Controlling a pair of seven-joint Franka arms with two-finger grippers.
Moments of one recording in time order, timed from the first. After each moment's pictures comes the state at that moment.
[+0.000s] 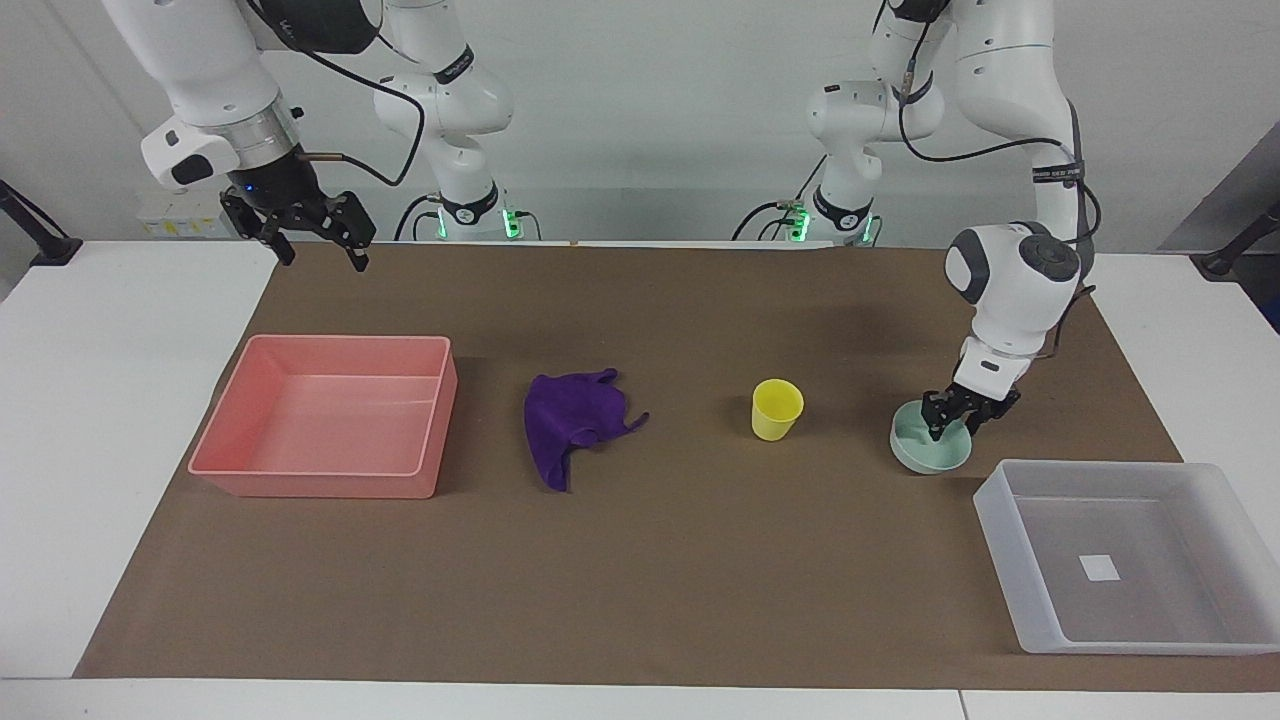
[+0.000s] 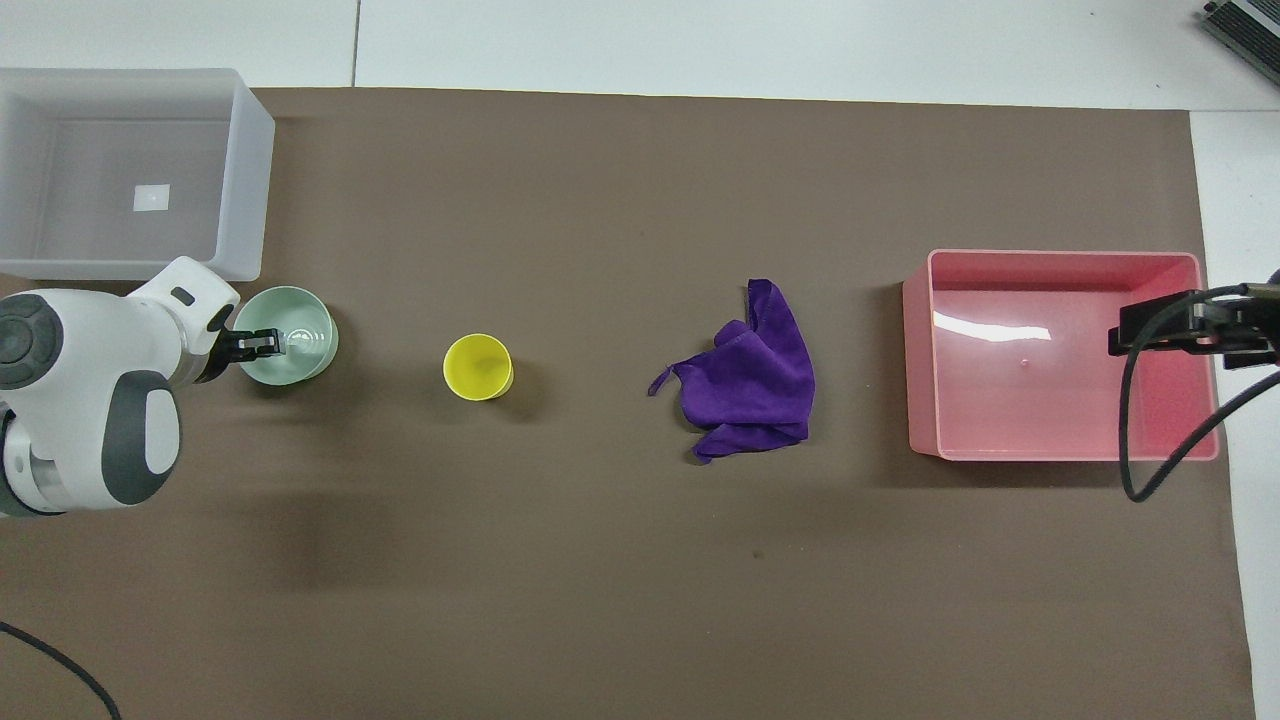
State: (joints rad) left arm -0.03 0.17 0.04 -2.22 0.01 2.55 -0.08; right arm 0.01 -0.06 -0.05 -1.64 0.01 1.58 0.09
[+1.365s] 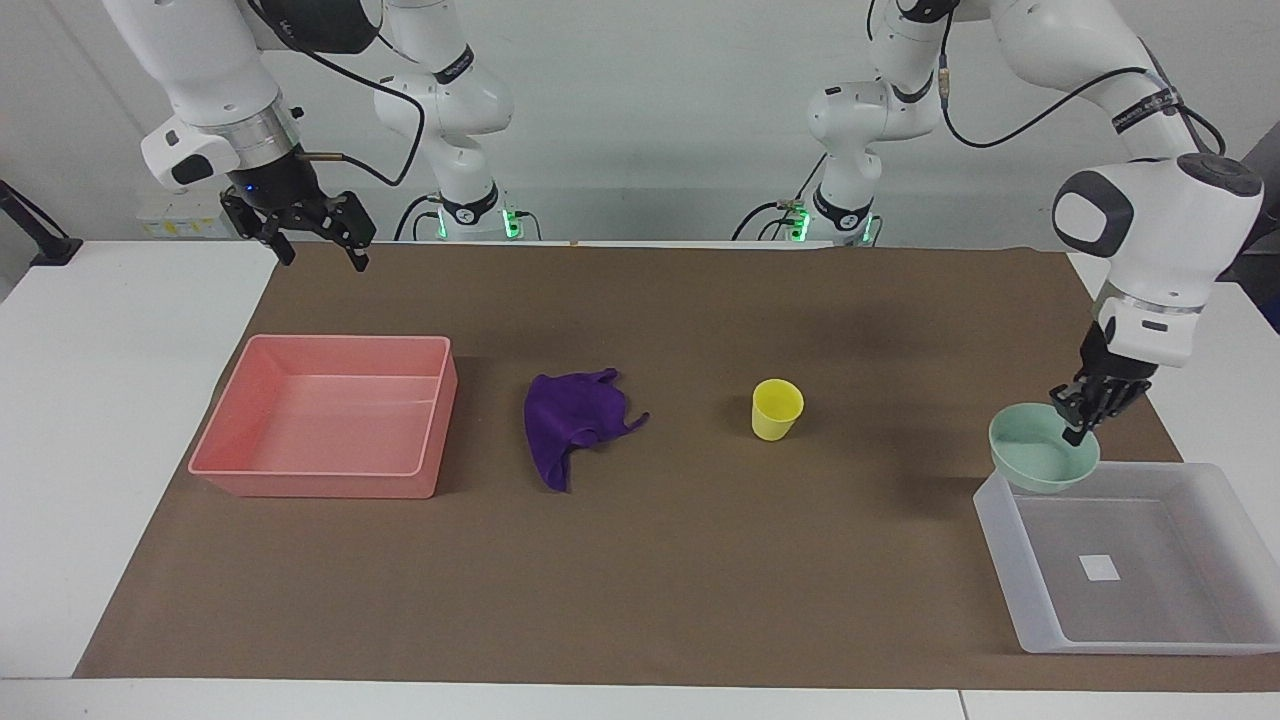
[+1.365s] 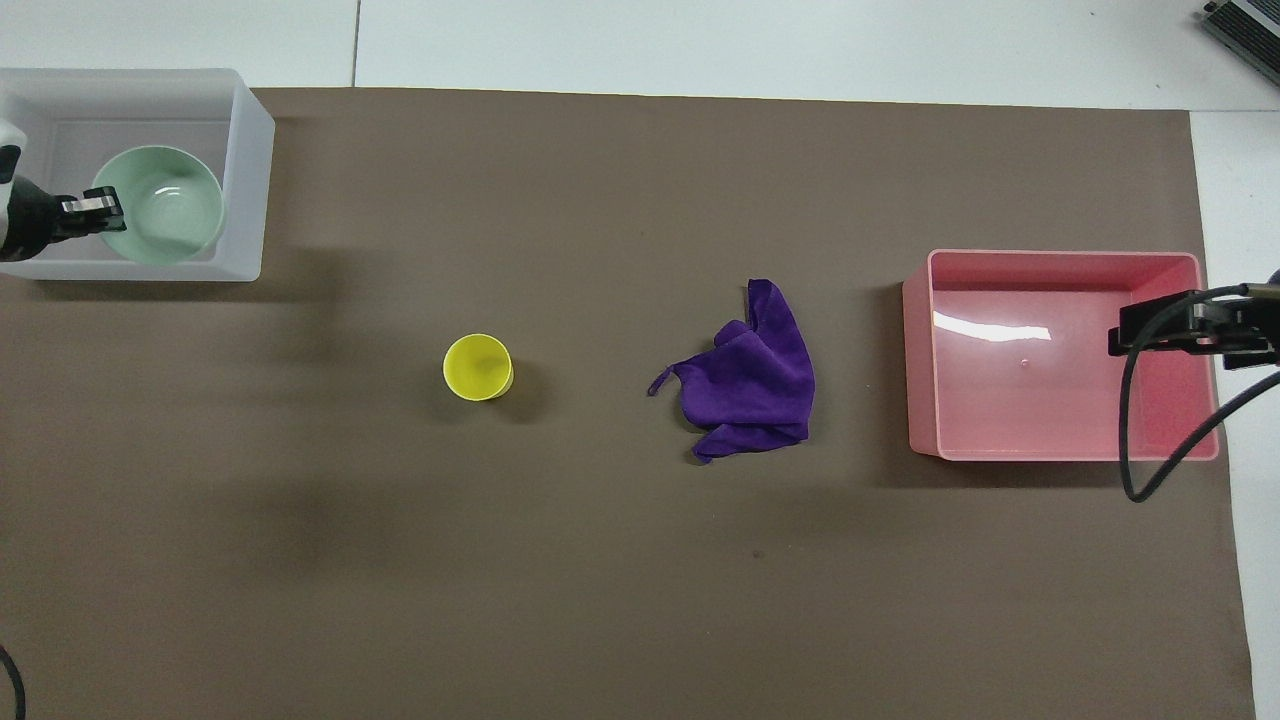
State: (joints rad) left arm 0.07 0.23 0.05 -1.73 -0.05 2.31 -0.08; right arm 0.01 -0.06 -0.05 -1.64 0.01 1.58 0.09
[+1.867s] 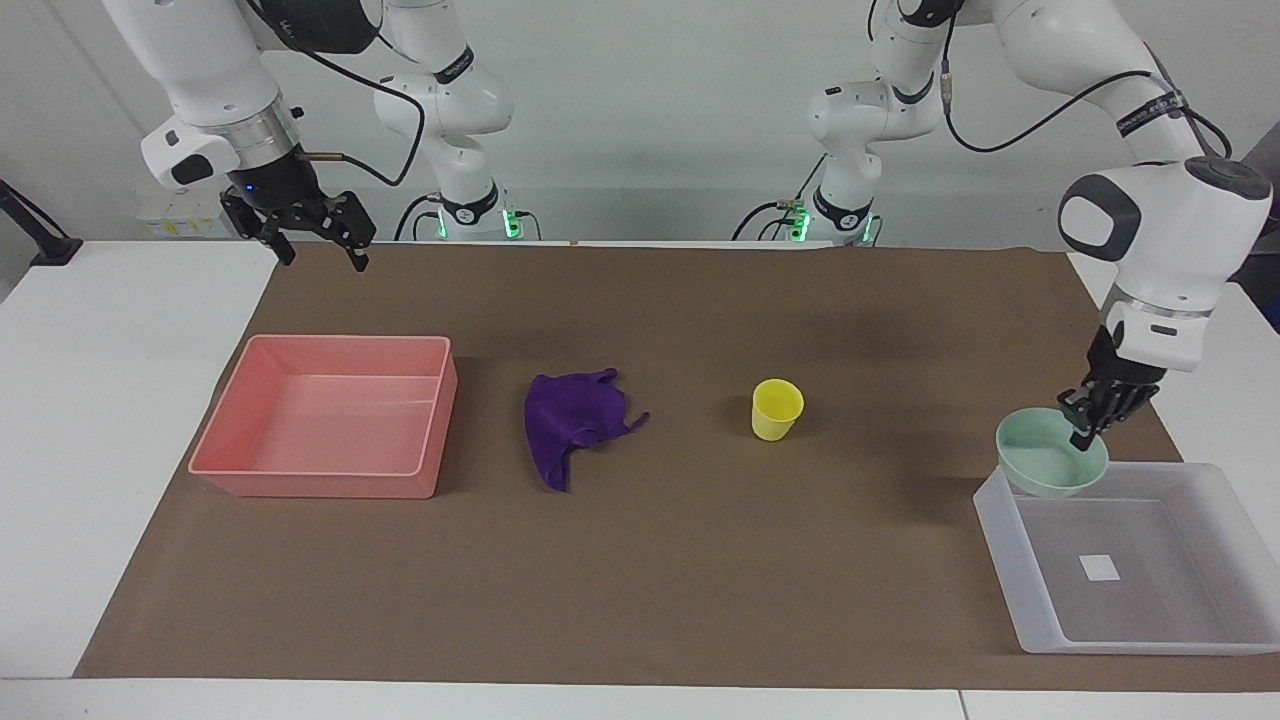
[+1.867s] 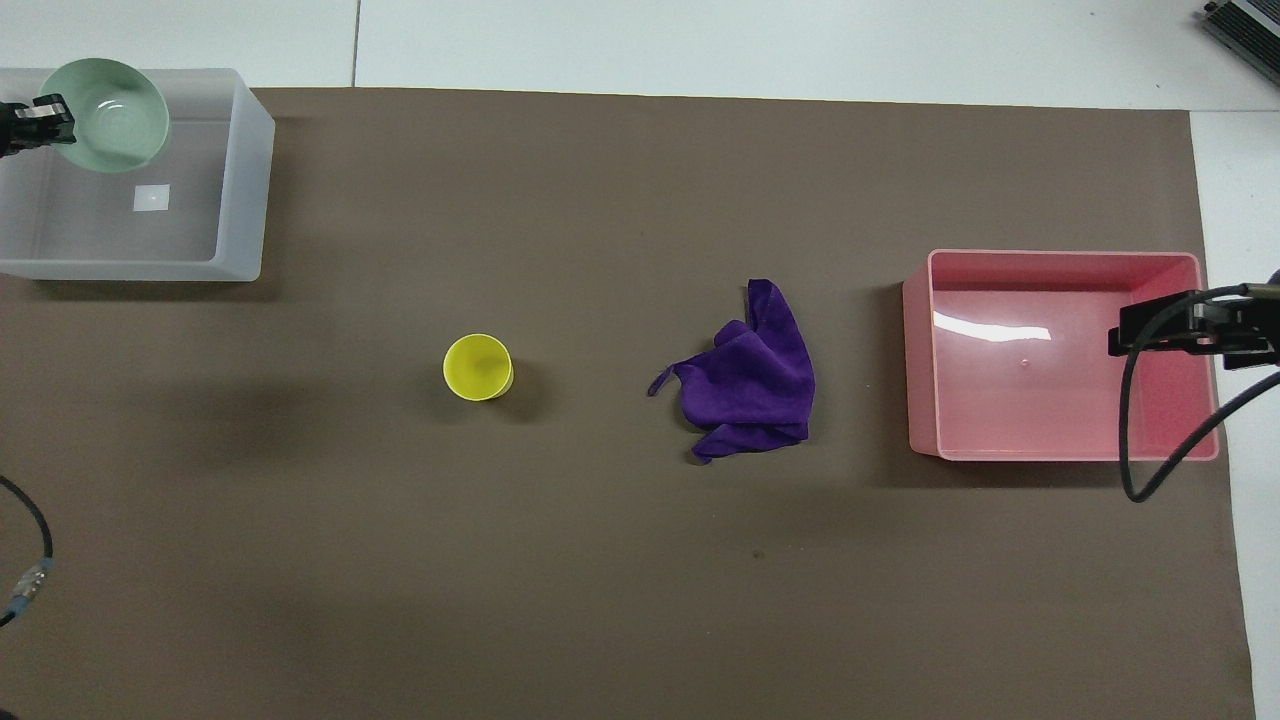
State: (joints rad) left arm 0.15 0.60 0.05 -1.32 -0.05 2.37 -0.08; right arm 0.01 -0.06 -0.05 -1.64 0.01 1.58 0.09
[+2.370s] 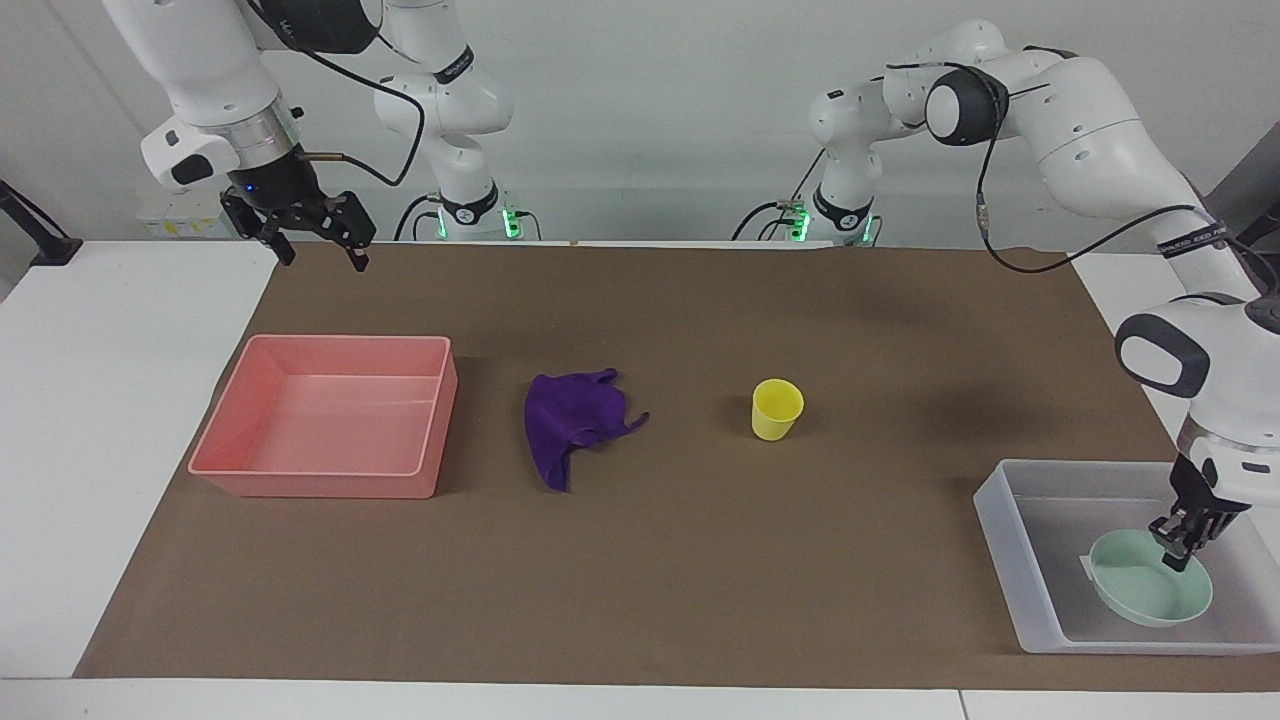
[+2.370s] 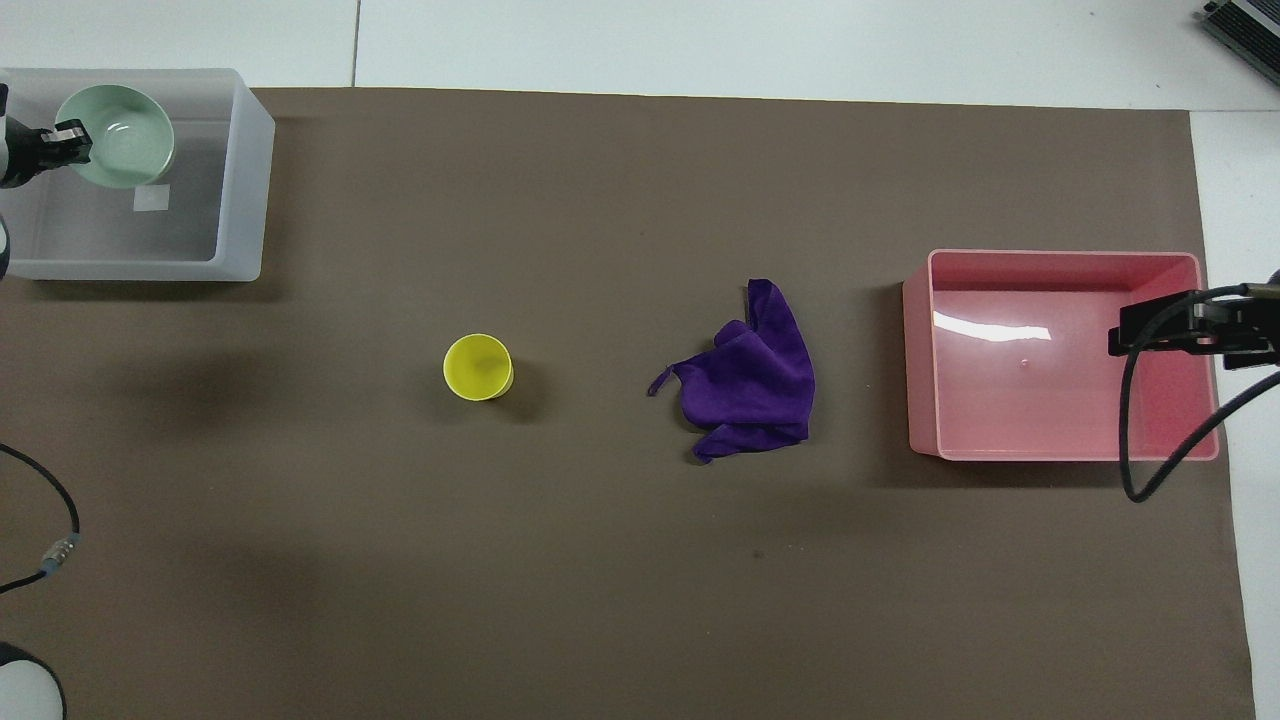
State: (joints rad) left arm 0.19 0.69 0.05 -1.35 -0.05 2.48 -0.08; right arm 0.01 -0.06 -0.05 -1.64 0.01 1.58 0.09
